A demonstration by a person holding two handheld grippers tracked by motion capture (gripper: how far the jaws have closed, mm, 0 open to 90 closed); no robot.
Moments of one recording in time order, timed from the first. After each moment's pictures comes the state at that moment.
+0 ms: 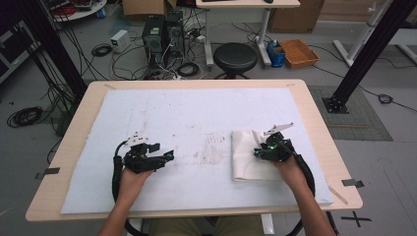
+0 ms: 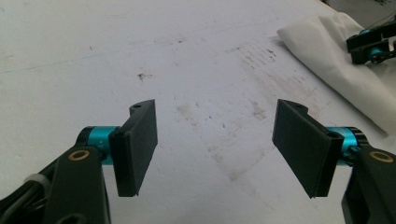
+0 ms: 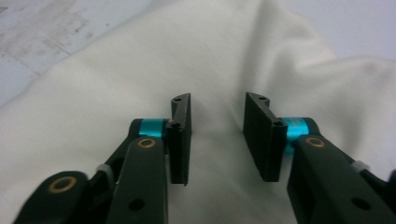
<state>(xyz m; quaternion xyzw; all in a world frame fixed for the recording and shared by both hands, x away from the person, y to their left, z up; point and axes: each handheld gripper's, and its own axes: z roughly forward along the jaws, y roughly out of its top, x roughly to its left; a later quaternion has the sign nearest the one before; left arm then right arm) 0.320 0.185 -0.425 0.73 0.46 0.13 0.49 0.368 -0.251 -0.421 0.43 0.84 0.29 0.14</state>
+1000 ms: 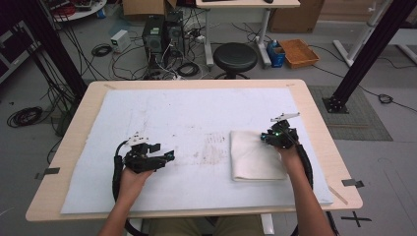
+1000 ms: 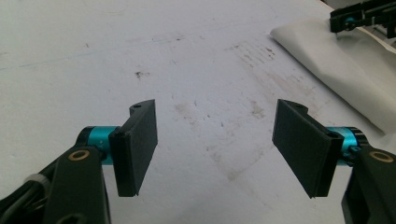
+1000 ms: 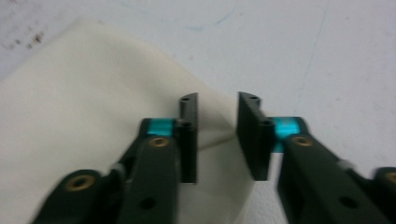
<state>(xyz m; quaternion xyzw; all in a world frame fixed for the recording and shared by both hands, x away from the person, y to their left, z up) 0.321 0.186 -0.426 0.73 0.46 0.13 0.49 0.406 -0.270 -0.421 0.47 0.80 0.31 0.21</state>
